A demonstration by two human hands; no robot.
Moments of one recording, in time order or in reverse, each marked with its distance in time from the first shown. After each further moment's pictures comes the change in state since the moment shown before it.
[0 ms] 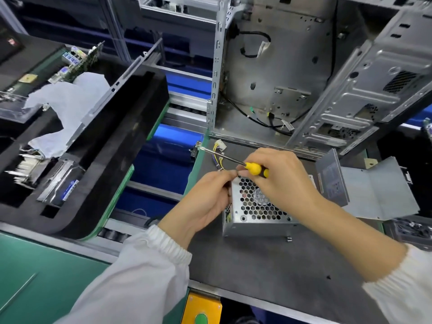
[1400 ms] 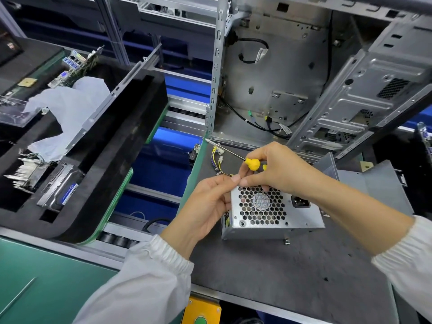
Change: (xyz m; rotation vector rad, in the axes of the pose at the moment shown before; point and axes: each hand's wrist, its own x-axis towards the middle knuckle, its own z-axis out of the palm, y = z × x) left_hand -0.011 -0.001 0.001 0.050 0.002 0.056; right_hand 0.028 0.003 -0.021 0.295 -0.370 0.236
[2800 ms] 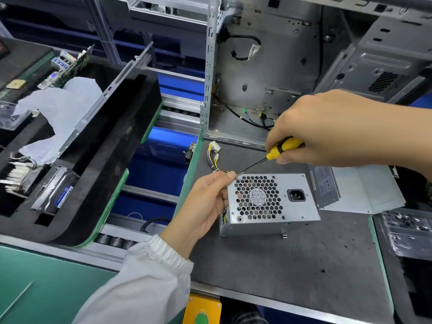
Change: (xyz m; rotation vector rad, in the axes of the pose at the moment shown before) left_hand -0.002 0.001 0.005 0.024 0.108 -0.012; right_hand -0.040 -0.064 -0.077 -1.045 -0.060 -0.253
